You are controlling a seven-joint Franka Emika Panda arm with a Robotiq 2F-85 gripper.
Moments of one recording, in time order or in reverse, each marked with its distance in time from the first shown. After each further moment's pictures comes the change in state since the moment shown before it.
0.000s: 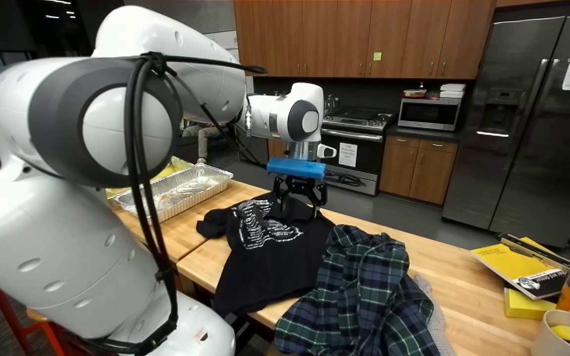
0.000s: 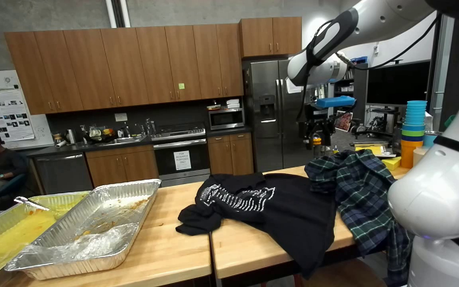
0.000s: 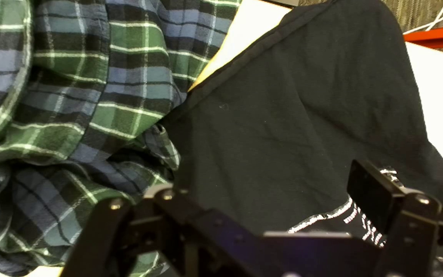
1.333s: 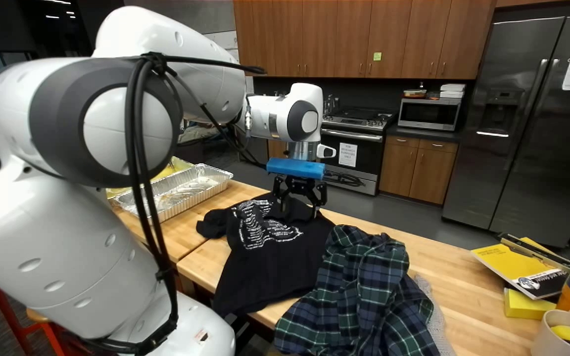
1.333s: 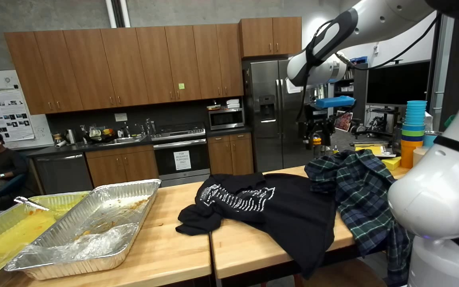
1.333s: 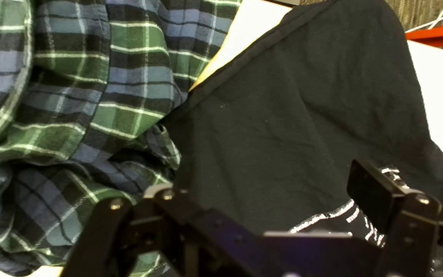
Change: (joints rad) arm -0.001 0.001 0.005 0.000 -0.005 0.004 0.014
